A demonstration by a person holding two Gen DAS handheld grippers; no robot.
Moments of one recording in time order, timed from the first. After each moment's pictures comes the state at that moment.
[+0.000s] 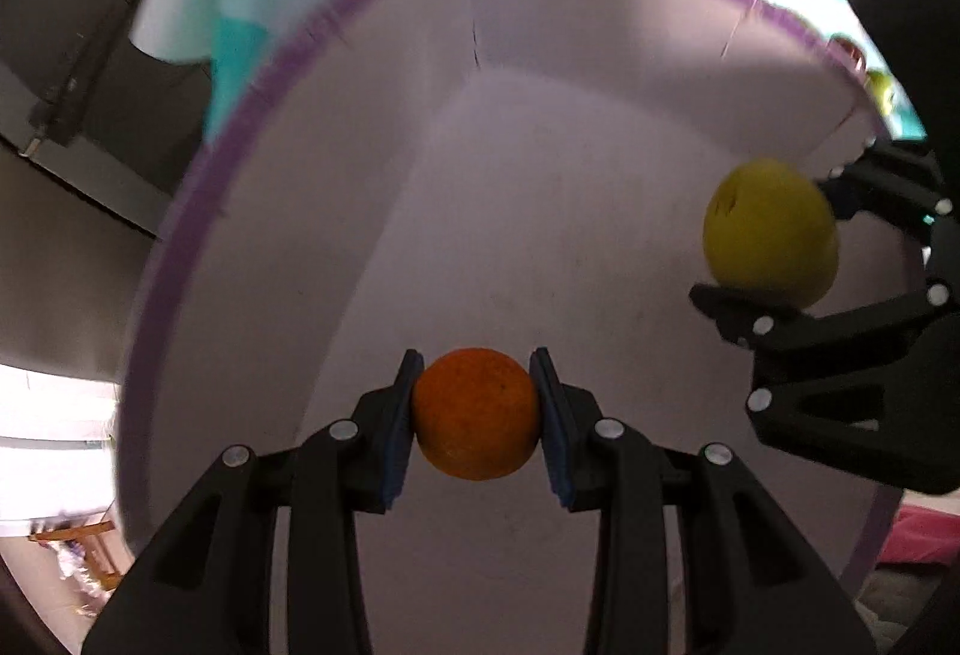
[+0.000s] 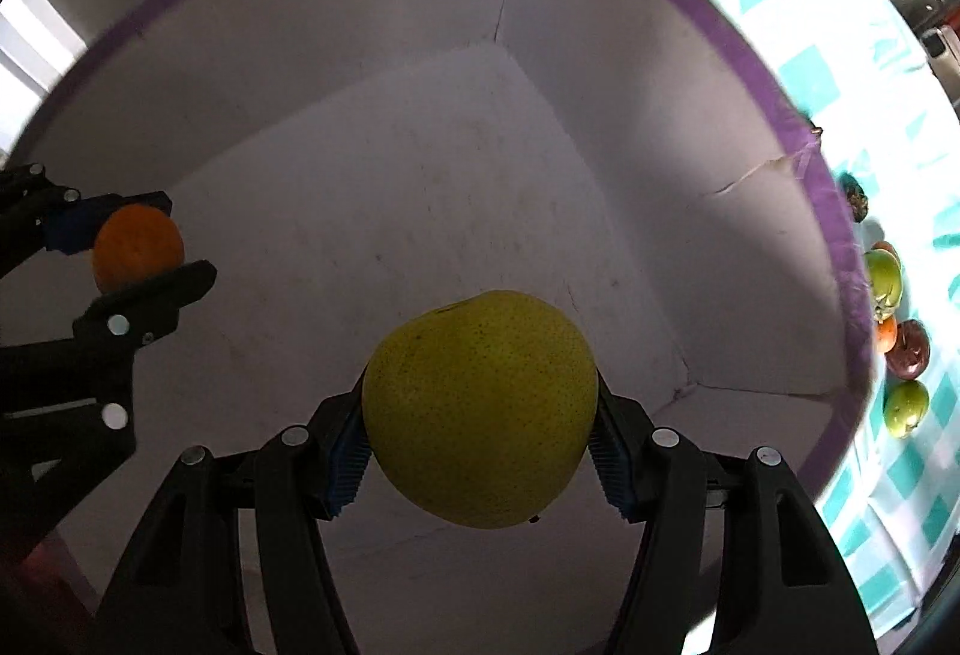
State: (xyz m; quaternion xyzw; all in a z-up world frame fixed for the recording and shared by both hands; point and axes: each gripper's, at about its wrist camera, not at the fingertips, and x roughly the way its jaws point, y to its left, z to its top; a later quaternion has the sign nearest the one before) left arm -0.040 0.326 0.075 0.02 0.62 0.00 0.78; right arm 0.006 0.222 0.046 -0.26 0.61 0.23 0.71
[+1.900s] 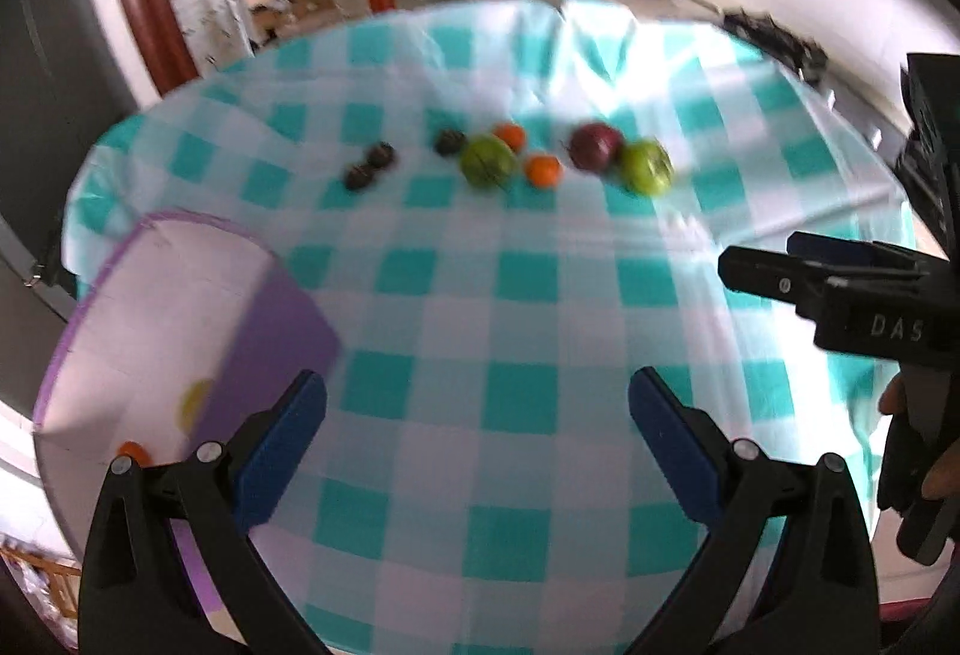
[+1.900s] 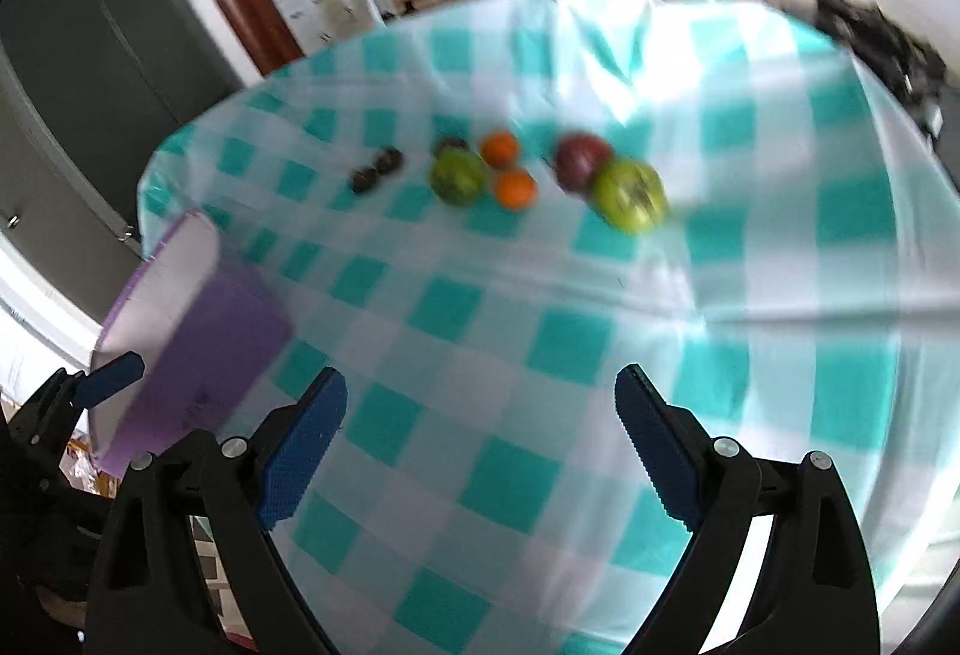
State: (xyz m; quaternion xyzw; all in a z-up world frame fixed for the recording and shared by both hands) left arm -0.067 -0.040 0.147 0.05 0.48 -0.01 0.88; right arm -0.007 -0.234 0.122 0.08 0.49 0.18 0.85
